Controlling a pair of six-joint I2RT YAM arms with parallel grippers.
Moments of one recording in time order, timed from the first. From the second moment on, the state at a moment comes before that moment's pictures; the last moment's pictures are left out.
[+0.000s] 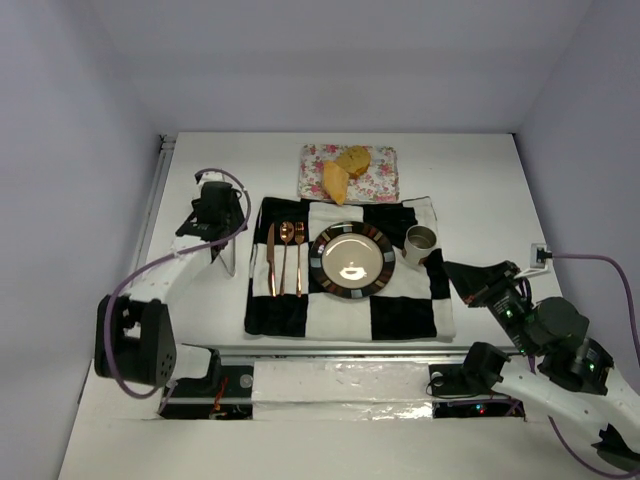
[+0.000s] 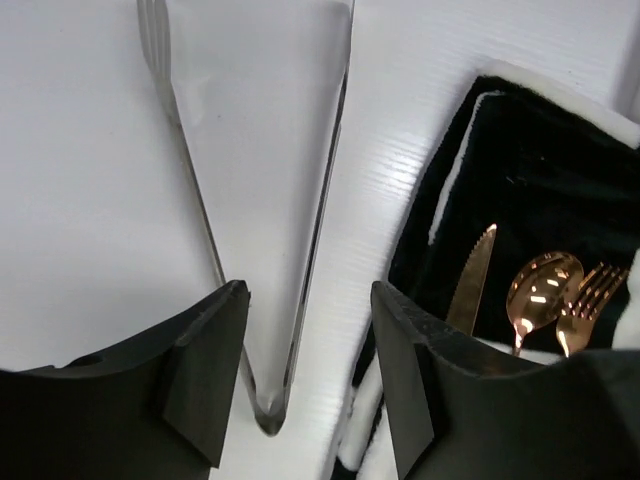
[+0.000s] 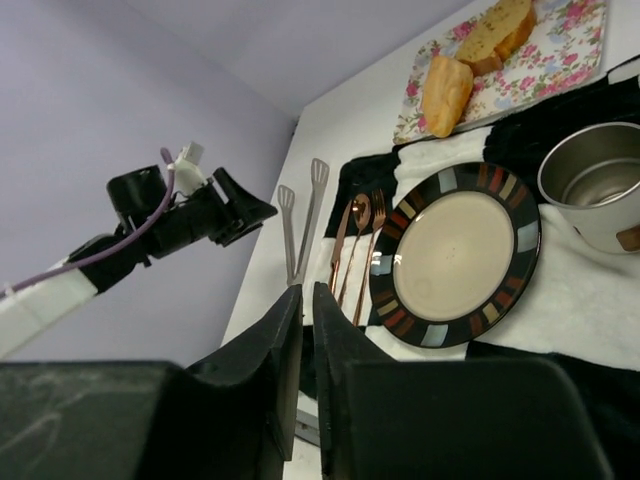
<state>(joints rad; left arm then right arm) -0.20 1.31 0.85 -0.25 -0.31 -0.36 0.98 0.15 0.69 -0.52 0.57 0.85</state>
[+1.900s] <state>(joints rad) -0.16 0.87 0.41 0.99 0.60 -1.29 1.02 1.29 0.76 0.57 -0.14 0.89</state>
